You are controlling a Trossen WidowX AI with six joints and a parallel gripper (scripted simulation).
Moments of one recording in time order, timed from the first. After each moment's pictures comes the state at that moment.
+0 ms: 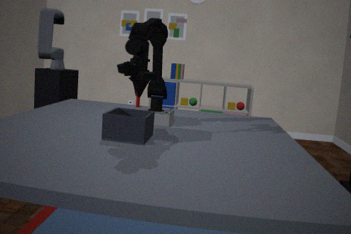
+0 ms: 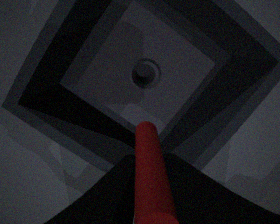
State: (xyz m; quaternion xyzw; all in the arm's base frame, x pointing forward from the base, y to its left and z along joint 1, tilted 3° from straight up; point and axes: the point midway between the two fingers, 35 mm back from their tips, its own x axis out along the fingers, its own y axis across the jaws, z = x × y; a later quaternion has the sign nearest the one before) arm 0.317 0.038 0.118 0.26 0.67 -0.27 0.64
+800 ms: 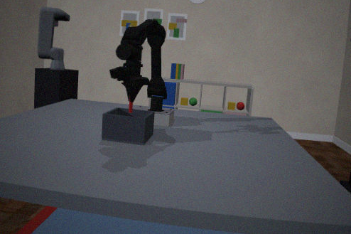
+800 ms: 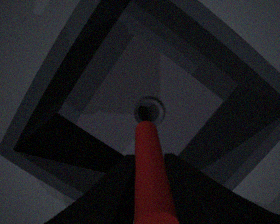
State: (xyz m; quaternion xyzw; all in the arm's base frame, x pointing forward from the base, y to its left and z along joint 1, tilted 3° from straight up) arm 0.337 0.019 0.097 0.26 0.67 -0.27 0.64
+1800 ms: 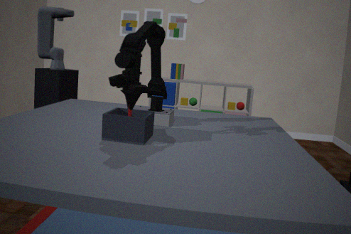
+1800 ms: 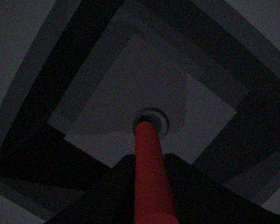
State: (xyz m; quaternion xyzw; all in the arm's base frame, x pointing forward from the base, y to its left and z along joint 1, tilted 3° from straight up) arm 0.336 0.017 0.069 0.26 0.67 -0.27 0.64
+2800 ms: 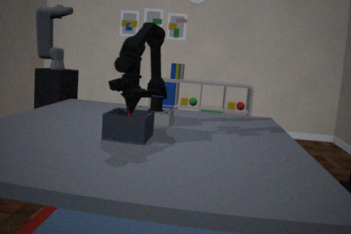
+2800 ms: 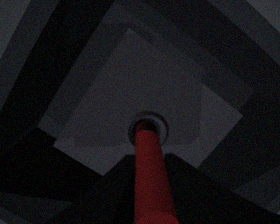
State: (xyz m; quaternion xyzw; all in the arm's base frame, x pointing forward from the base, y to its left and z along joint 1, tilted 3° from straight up) arm 0.334 0.017 0.054 0.25 0.67 -0.27 0.64
